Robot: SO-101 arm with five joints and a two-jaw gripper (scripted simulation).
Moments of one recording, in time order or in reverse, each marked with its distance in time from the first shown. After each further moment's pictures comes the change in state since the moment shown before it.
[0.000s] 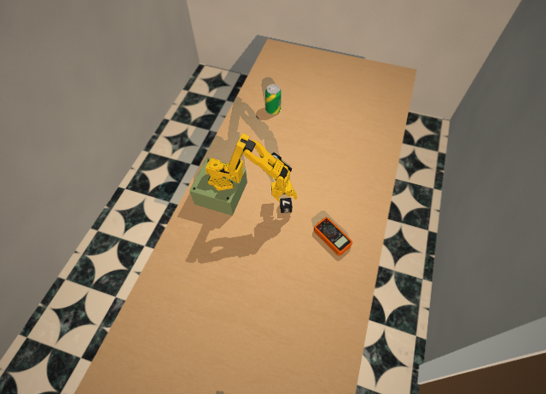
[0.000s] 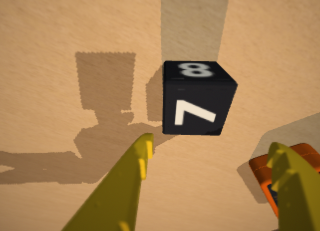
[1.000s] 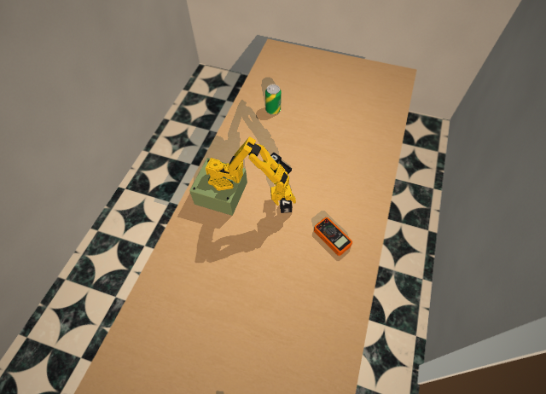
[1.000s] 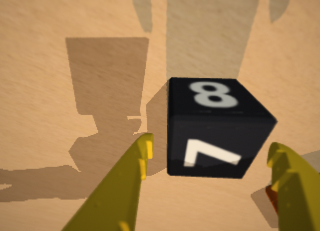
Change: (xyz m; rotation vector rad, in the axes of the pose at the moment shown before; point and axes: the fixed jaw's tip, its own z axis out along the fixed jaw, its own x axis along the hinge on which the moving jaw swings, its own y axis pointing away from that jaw) arm -0.001 0.003 0.029 -0.016 -0.008 0.000
